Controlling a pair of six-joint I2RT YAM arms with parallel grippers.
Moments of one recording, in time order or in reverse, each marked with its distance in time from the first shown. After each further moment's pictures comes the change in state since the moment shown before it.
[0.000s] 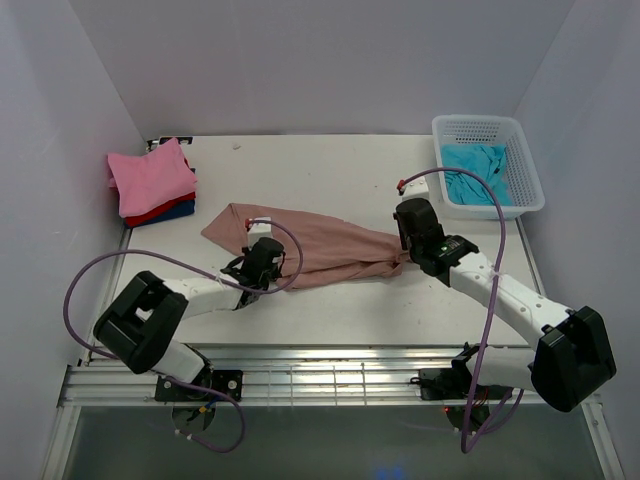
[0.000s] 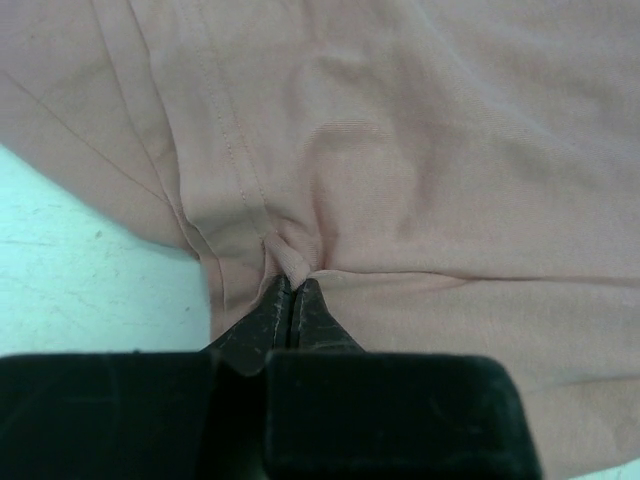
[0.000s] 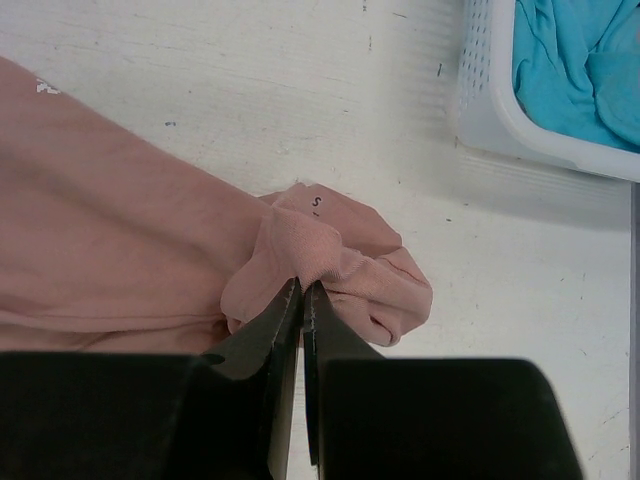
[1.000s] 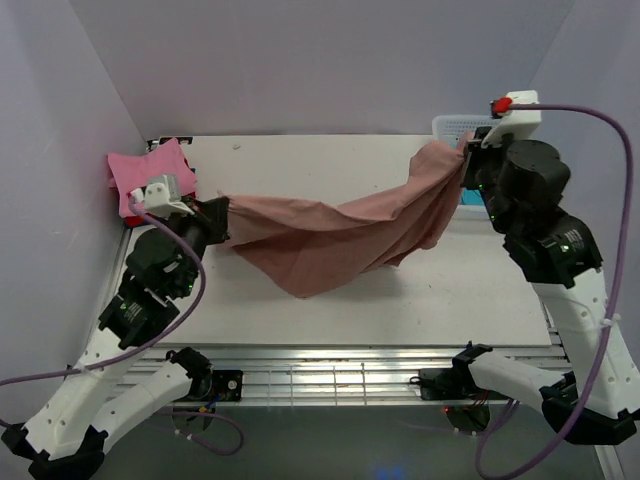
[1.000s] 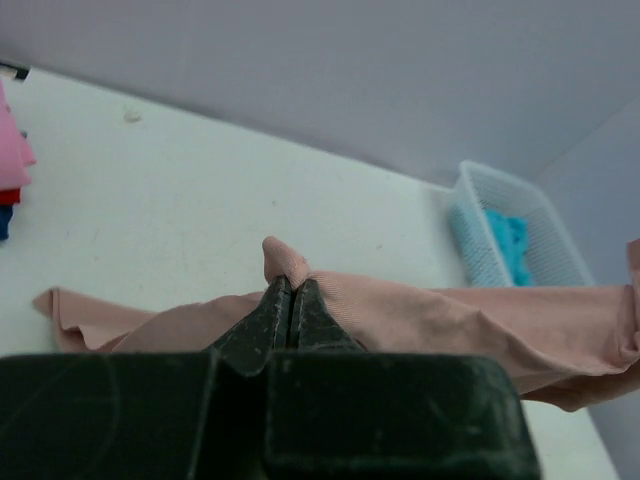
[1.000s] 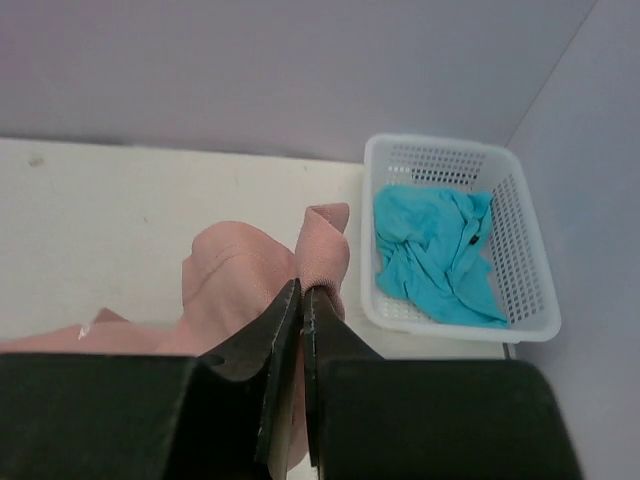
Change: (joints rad) left arm -0.003 -0.760 0.396 -0.484 -0.003 0.035; right arm -0.083 -0.157 0.670 -0.343 -0.068 -0.089
